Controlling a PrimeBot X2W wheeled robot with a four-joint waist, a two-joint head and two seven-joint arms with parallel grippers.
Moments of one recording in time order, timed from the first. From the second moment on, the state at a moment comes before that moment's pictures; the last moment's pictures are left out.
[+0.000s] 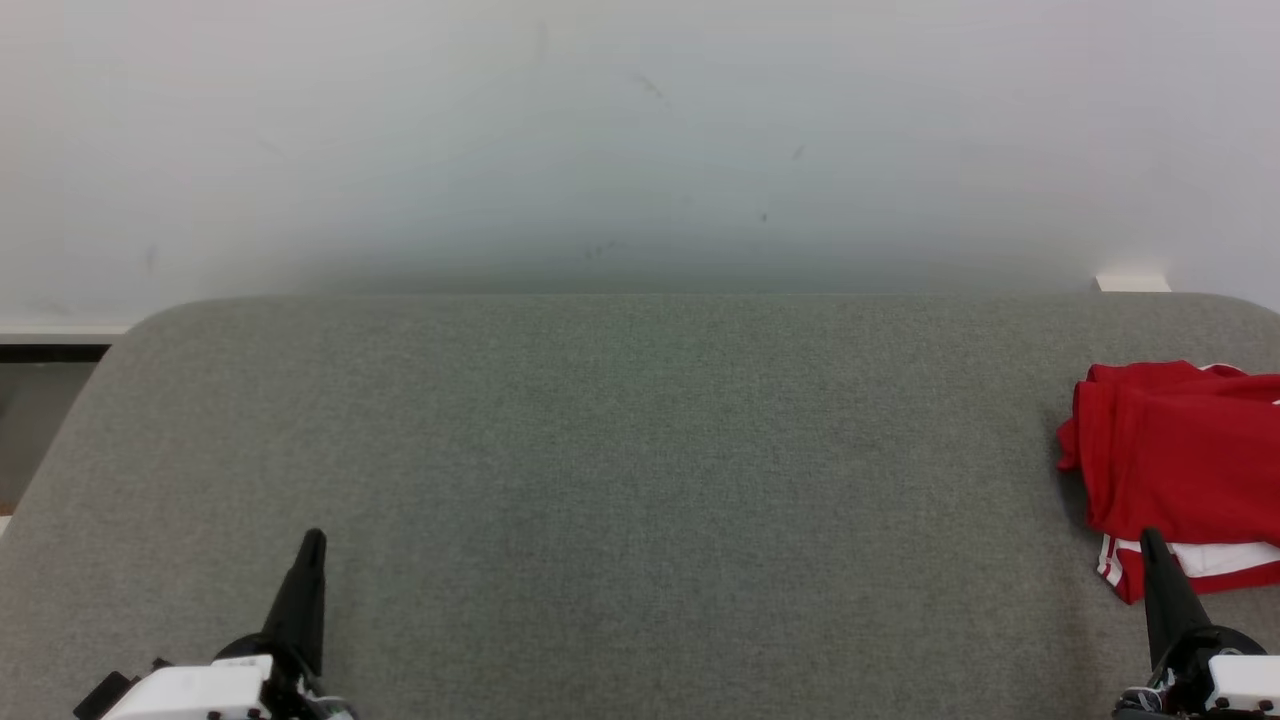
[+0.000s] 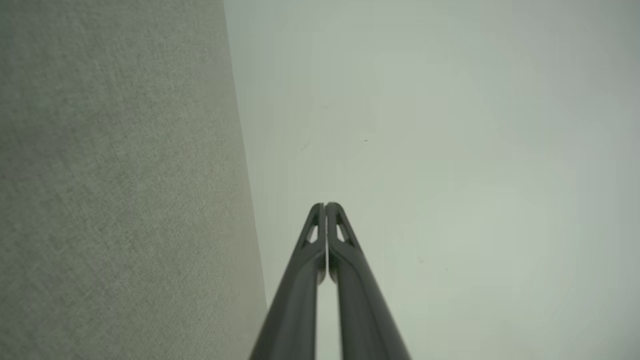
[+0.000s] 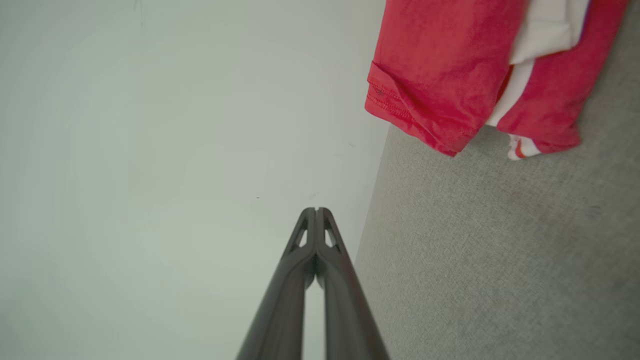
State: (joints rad) left arm -0.11 0.05 0.12 0.24 -1.61 -0.12 0.11; right arm -0.11 -0.06 -0.10 0.26 1.62 0.13 0.11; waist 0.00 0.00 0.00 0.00
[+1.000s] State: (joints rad) left arm -0.11 0.05 0.12 0.24 -1.61 -0.12 0.11; right arm -0.11 -0.06 -0.11 0.25 1.62 0.13 0.11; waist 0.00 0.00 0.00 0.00
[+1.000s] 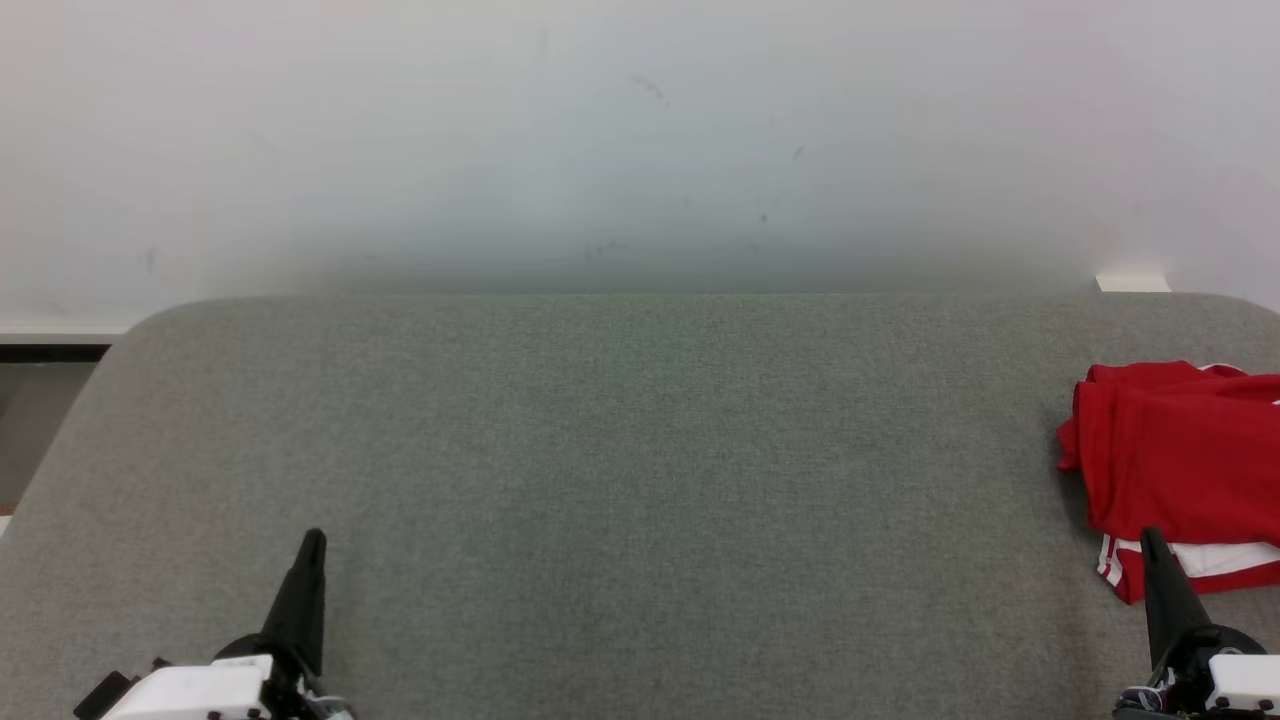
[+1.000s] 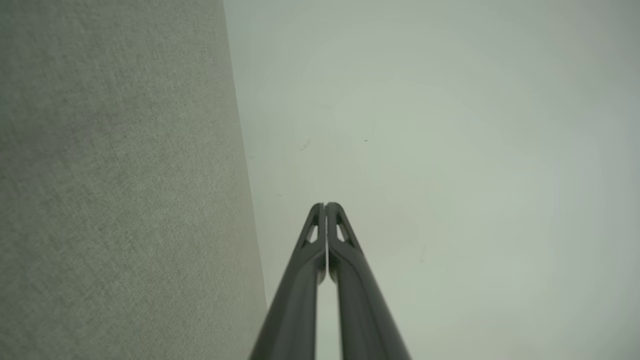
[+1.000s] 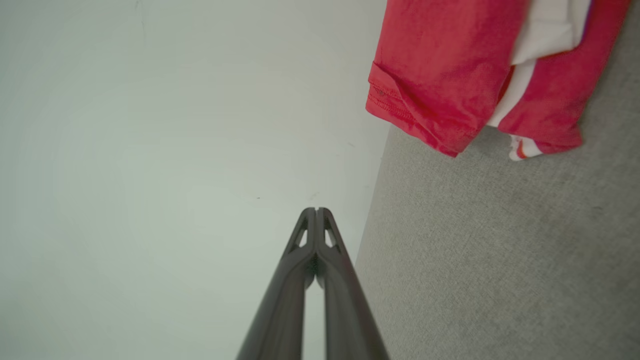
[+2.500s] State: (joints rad) left arm -0.11 0.05 0.12 0.24 -1.61 -0.12 0.11; right arm -0.11 -0.06 -0.11 0.25 1.62 0.13 0.11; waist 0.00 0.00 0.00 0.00
